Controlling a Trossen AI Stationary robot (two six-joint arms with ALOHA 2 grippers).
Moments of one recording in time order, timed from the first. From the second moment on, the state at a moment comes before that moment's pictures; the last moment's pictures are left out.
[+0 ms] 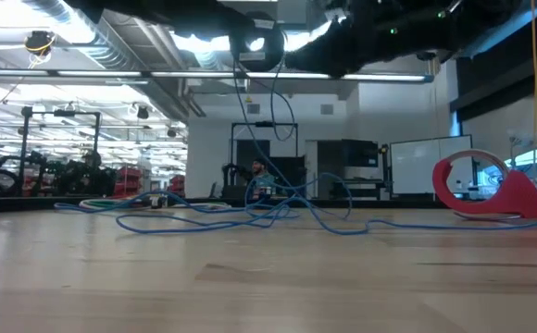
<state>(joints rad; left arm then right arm) 0.00 1.21 0.76 0.22 -0.03 0.34 -0.04 1.44 0.71 0.59 0.02 -0.21</state>
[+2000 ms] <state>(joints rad) 0.06 1.19 0.75 0.26 -0.16 0.30 -0.03 1.29 0.75 0.62 0.17 -0.31</state>
